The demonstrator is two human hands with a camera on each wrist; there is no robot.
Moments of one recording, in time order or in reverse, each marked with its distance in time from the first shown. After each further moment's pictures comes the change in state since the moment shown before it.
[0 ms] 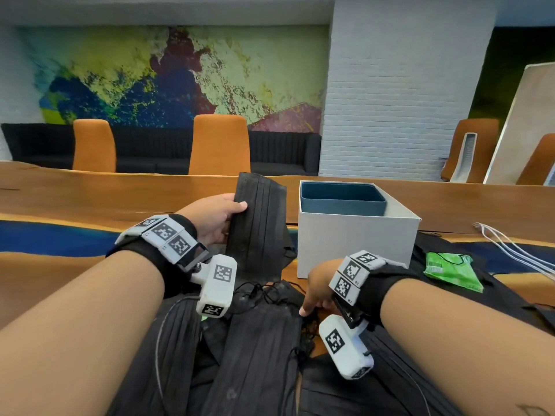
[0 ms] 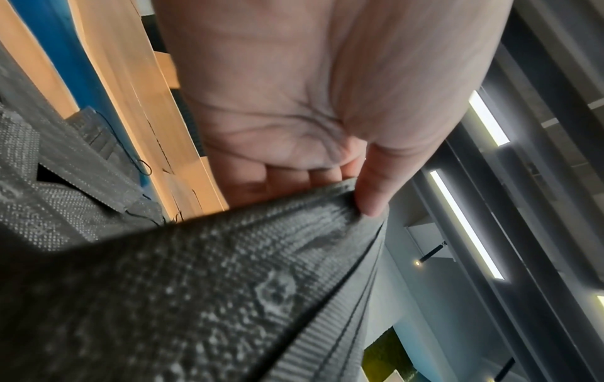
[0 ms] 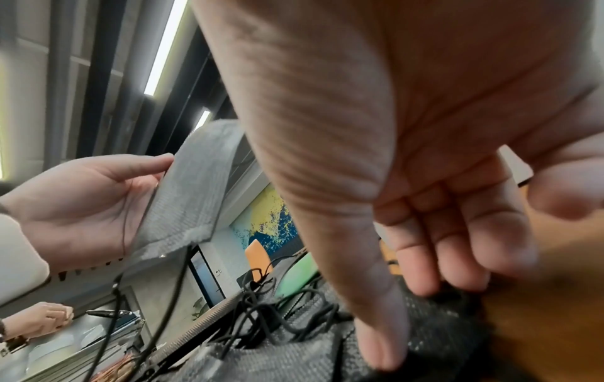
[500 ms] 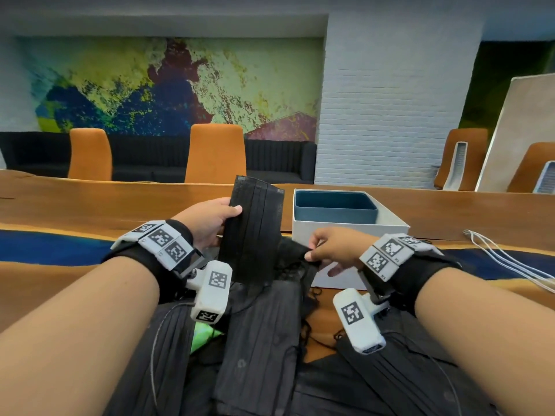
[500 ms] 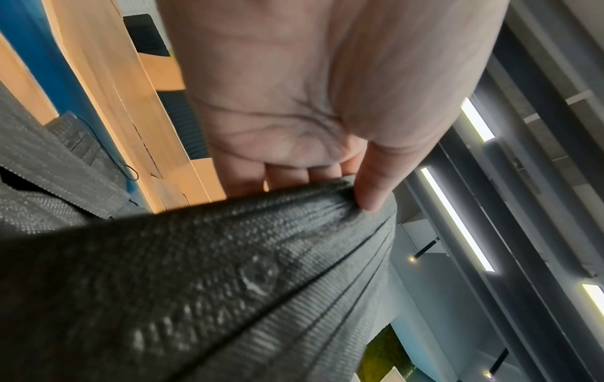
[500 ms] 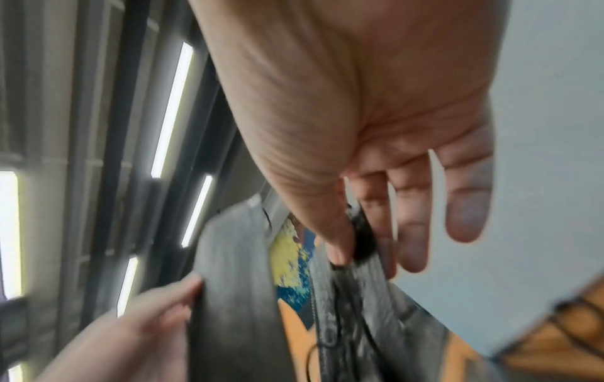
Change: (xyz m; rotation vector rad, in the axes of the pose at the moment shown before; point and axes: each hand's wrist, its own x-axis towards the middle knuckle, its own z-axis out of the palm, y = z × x) left_hand 0.000 0.009 -0.001 0.037 0.000 0.017; right_hand -0.034 0.027 -0.045 0.536 0.292 -0.294
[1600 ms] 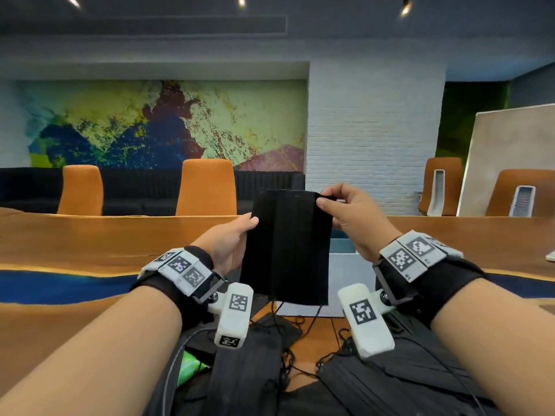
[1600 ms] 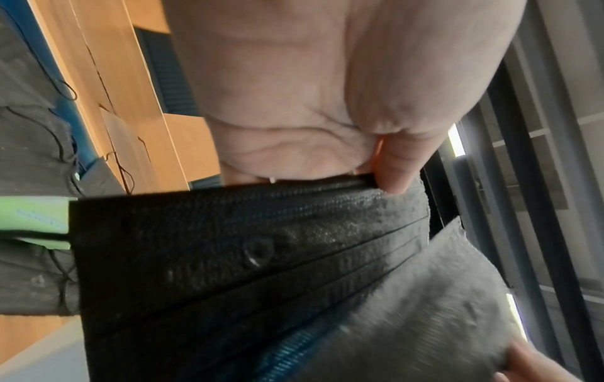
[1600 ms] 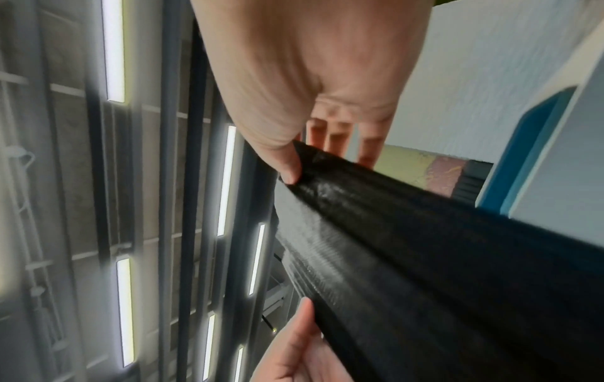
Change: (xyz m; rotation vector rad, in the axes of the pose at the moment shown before) left_hand -0.013 0.031 0.049 -0.343 -0.186 0.121; right_hand -0.056 -0.035 -0.063 0.607 0.530 -0.465
